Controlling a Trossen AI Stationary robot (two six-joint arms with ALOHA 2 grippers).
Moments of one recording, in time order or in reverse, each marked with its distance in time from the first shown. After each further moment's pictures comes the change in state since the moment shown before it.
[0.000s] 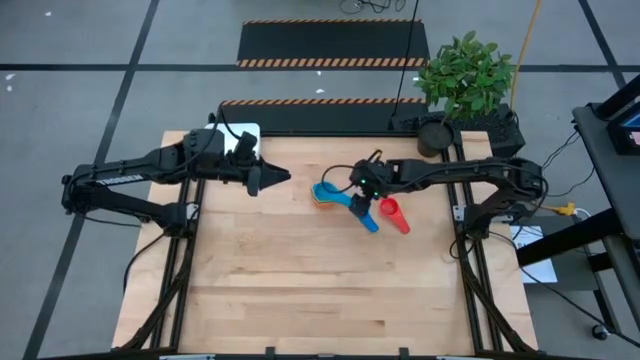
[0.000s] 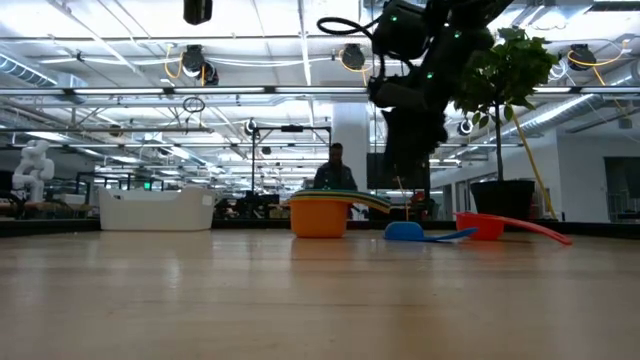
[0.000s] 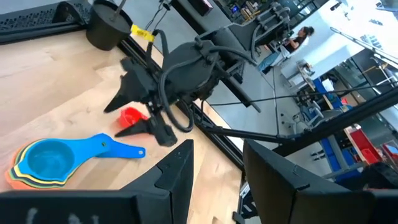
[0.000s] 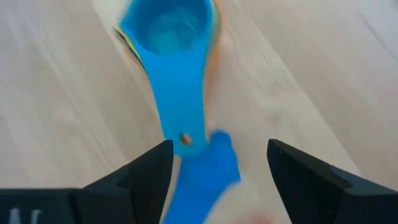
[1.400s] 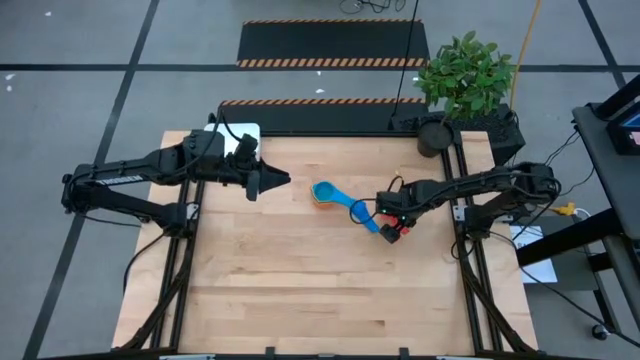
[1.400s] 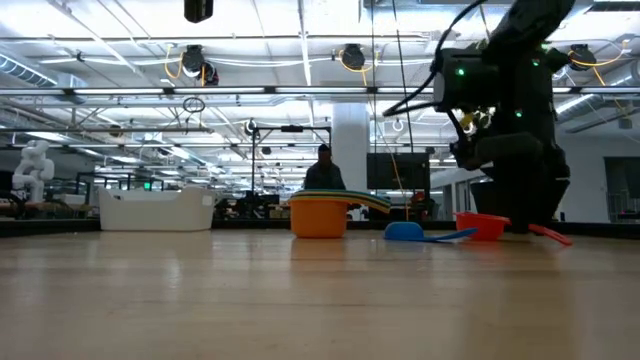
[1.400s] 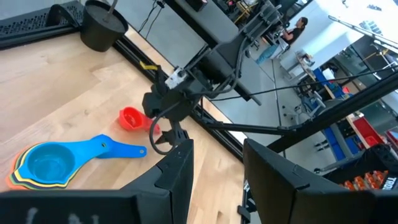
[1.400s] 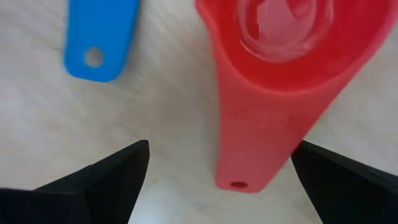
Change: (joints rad) left arm -0.018 0.000 0.000 -0.002 -0.001 0.050; right arm 0.098 -0.099 -0.323 -0.231 -0.157 0.375
